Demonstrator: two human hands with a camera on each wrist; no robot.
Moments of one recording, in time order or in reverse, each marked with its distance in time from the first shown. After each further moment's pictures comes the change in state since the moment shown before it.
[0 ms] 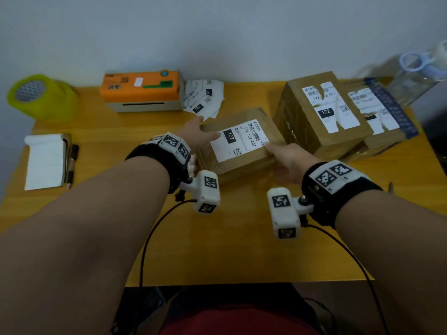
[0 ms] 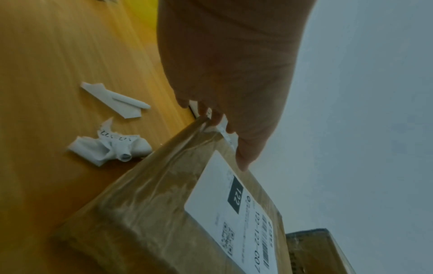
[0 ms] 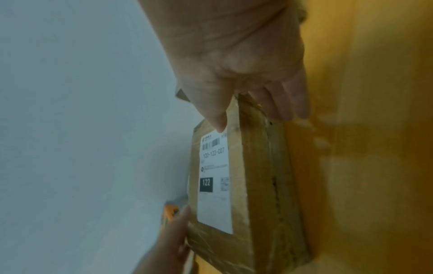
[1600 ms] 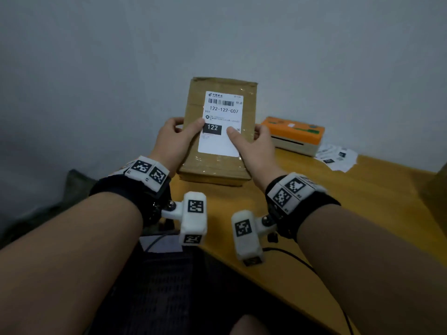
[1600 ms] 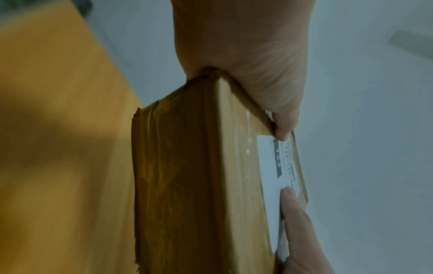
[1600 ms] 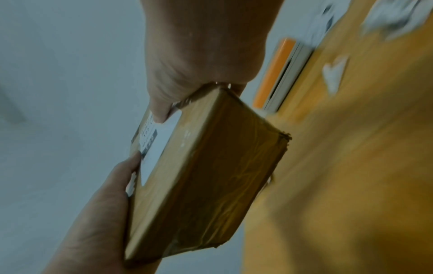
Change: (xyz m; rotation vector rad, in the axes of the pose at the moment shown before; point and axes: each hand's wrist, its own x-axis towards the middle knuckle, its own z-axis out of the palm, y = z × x) left_hand -0.227 -0.254 -0.085 -0.799 0.970 0.161; right_hand -0.145 0.029 0.304 0.228 -0.495 -1.153
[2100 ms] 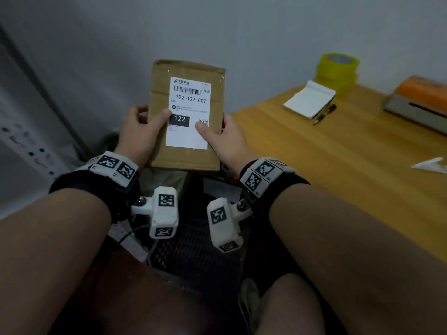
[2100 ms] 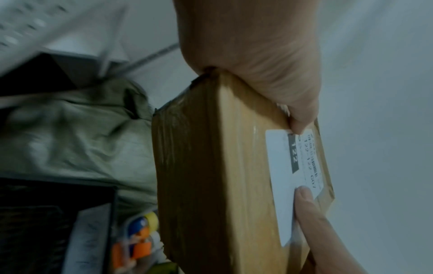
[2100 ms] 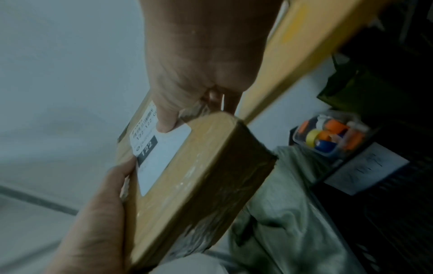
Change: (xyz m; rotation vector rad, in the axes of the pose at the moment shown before) left_hand -0.053 -0.147 -0.258 0.122 0.468 -0.149; right_hand -0.099 0.103 0.251 -0.064 -0.594 0.160
